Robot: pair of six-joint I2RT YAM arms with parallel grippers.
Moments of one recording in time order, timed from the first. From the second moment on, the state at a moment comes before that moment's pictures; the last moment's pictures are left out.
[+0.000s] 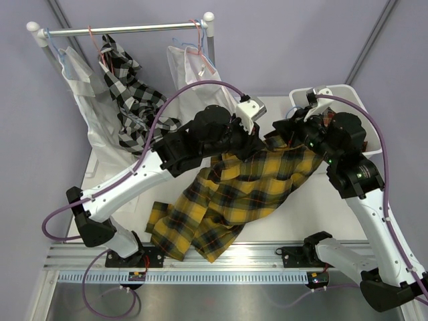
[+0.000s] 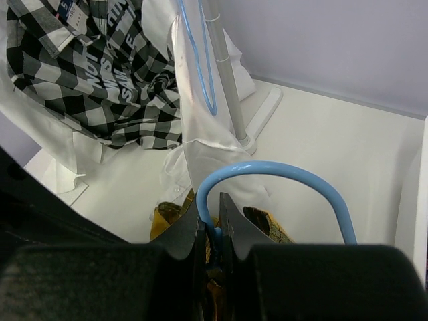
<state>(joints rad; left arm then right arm) -1.03 1.53 1.73 -0.50 0.09 -0.15 0.36 0.96 1.28 -0.44 -0.22 0.16</state>
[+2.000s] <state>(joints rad) -1.08 0.95 1.01 -0.44 -0.03 -0.28 0.38 0.85 1.31 -0.51 0.02 0.38</state>
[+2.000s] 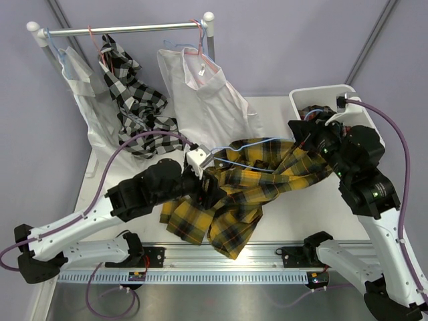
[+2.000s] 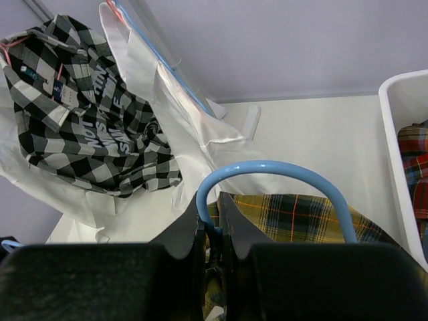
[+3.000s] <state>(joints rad) -1.08 1.26 1.48 -0.72 0.07 -0.06 0.38 0.89 1.11 -0.27 -0.35 0.23</state>
